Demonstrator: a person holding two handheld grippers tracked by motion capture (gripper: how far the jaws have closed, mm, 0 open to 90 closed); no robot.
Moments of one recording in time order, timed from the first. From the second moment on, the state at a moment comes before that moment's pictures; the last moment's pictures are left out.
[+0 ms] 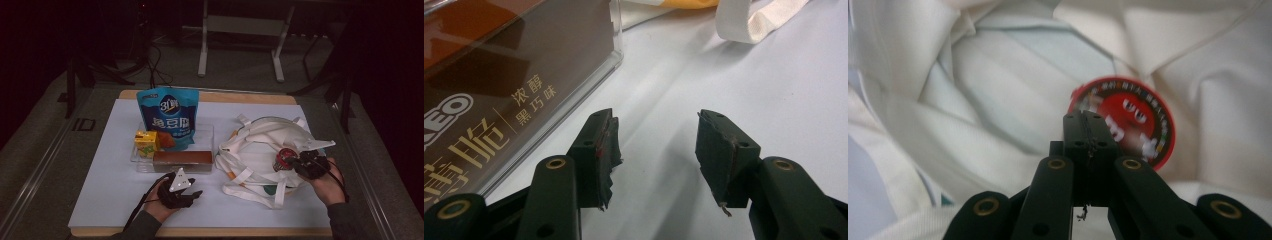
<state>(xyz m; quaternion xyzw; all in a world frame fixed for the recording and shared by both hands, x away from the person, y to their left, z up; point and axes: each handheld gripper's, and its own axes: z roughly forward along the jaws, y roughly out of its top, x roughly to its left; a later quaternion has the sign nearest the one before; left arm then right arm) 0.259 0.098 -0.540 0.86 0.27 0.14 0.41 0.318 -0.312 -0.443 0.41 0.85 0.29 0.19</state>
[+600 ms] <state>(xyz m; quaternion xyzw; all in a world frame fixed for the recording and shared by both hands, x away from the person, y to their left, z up) 0.259 0.097 -0.540 0.86 0.27 0.14 0.41 0.310 -0.321 -0.446 0.41 0.84 0.27 0.21</state>
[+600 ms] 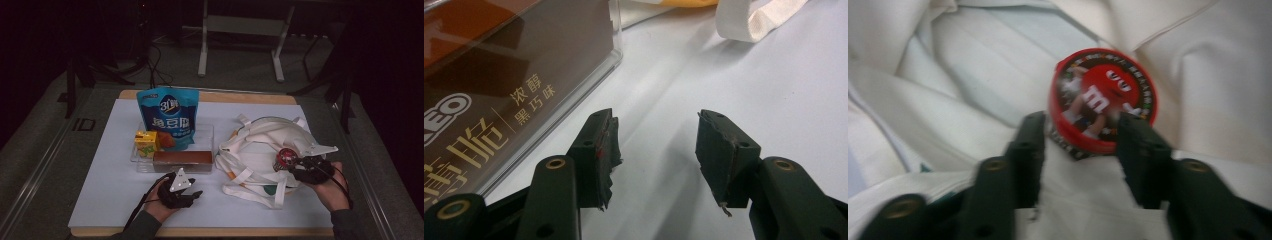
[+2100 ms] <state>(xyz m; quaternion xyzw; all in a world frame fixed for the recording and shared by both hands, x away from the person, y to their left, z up) 0.260 0.096 -0.541 0.86 0.27 0.14 0.40 0.366 -0.305 -0.477 0.45 0.85 0.21 0.16</state>
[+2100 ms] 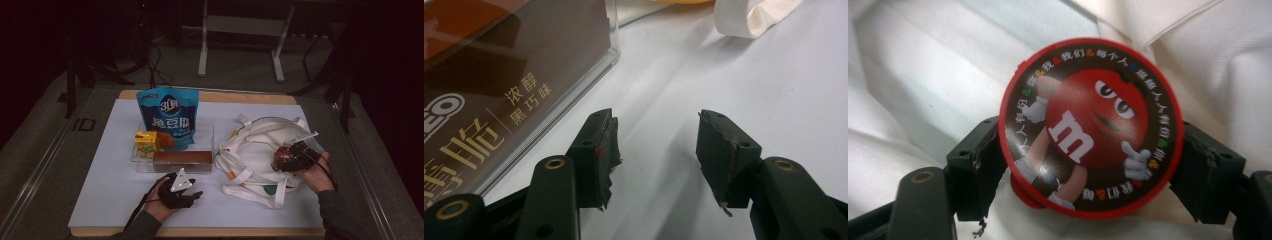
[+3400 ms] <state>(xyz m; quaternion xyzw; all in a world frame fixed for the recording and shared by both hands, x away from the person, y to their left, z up) 0.260 0.096 -0.541 0.87 0.27 0.14 0.40 0.363 -0.279 -0.444 0.42 0.86 0.25 0.14</state>
